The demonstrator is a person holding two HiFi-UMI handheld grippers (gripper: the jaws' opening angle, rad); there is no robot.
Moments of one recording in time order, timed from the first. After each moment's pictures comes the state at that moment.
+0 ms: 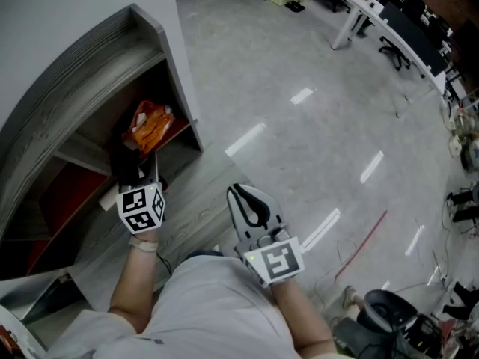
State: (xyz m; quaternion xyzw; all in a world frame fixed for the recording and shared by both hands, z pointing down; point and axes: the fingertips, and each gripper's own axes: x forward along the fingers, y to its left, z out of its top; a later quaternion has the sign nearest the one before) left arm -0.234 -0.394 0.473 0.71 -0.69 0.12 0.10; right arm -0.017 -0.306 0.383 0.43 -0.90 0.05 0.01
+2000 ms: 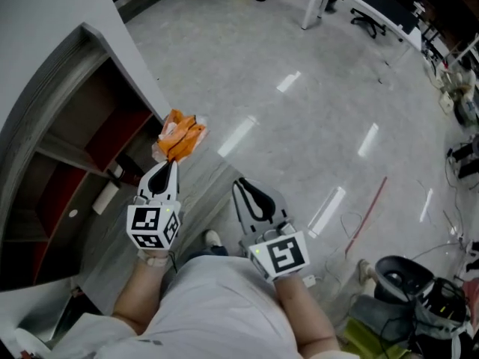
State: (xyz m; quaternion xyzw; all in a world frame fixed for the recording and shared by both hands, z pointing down) left arm -0.053 -0.305 0.451 0.85 -0.51 0.12 0.09; right arm 0.084 -0.232 0.391 0.51 -0.86 0.06 -0.02
